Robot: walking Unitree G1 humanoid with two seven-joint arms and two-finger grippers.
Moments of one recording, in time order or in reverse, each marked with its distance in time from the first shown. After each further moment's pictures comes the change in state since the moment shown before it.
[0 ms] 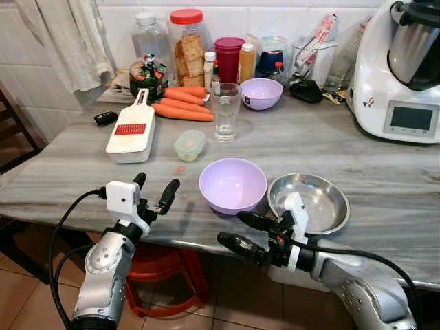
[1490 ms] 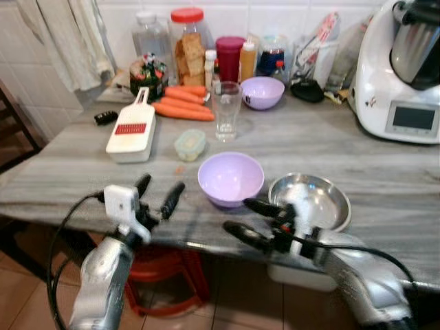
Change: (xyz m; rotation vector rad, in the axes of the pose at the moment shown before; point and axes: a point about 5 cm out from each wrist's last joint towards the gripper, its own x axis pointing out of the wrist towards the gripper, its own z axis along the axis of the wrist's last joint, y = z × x) left arm -0.018 -0.014 0.003 -0.077 -0.022 -0.138; right arm -0.006 -0.015 0.015 -0.159 -0.069 -0.047
